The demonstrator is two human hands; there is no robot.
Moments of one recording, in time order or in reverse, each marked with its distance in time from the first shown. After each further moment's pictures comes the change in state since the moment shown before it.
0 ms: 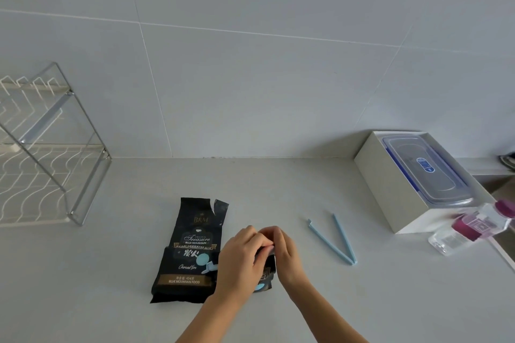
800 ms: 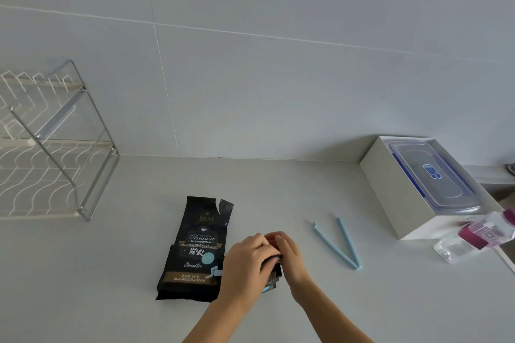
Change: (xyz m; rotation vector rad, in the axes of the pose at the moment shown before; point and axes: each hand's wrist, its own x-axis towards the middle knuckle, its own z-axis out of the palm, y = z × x) left_hand -0.009 0.001 -0.005 0.013 -0.094 0.008; right_hand 0.004 0.008 -0.003 0.029 -0.060 0.146
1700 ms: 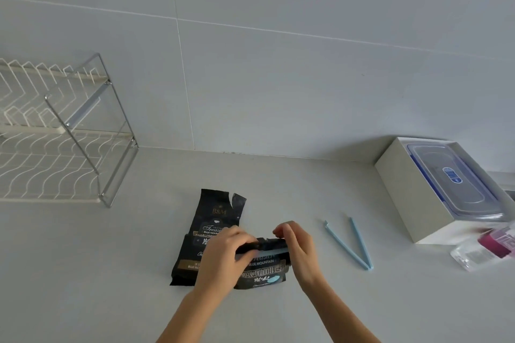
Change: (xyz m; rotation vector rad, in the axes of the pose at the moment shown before) left_hand -0.014 -0.037 -0.035 -0.043 0.036 -0.116; right_hand -0.007 -0.013 0.005 -0.098 0.027 -0.241
